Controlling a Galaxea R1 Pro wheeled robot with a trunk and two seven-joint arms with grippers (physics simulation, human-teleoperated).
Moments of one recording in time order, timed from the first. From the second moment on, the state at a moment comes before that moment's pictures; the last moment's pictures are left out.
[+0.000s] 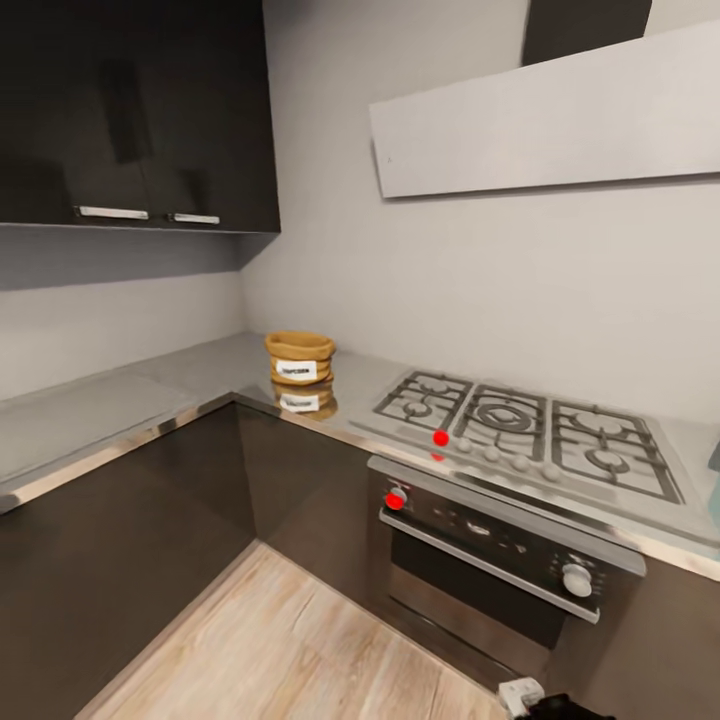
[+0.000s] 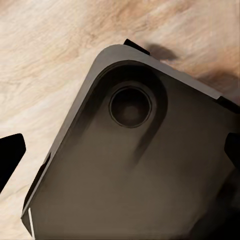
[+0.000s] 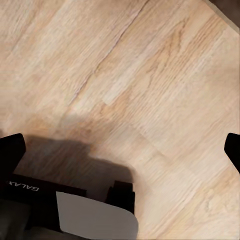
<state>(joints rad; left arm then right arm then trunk) 0.00 0.01 0.04 -0.04 0.48 -0.10 0.01 -0.57 -0.08 -0.35 0.03 0.53 0.24 0.25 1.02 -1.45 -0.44</state>
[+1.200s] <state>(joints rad) 0.00 0.01 0.03 -0.04 0.46 -0.09 0.01 -0.43 -0.07 -0.35 0.03 0.58 0.11 0.24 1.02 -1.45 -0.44</state>
